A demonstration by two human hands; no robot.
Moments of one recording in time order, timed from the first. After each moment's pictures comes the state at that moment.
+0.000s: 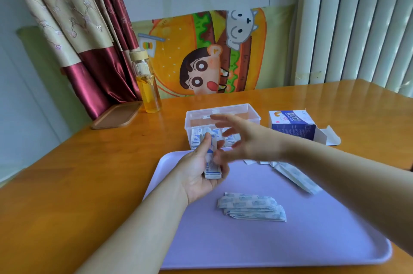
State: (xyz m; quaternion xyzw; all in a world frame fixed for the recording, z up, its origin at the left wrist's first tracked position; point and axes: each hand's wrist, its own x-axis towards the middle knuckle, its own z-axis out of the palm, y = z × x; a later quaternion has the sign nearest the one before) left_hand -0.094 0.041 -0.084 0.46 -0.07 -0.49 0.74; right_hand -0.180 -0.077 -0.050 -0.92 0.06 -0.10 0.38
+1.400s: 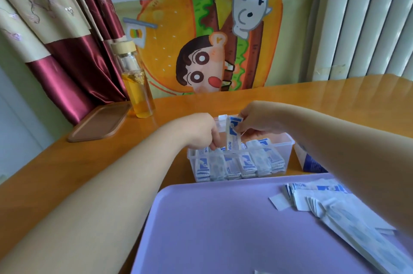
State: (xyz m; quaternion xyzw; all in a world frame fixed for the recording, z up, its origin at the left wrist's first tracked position) left_hand 0.054 -0.053 -0.027 0.85 -0.50 -0.15 0.03; right_hand -0.037 -0.184 -0.035 -0.84 0.32 0.00 0.43
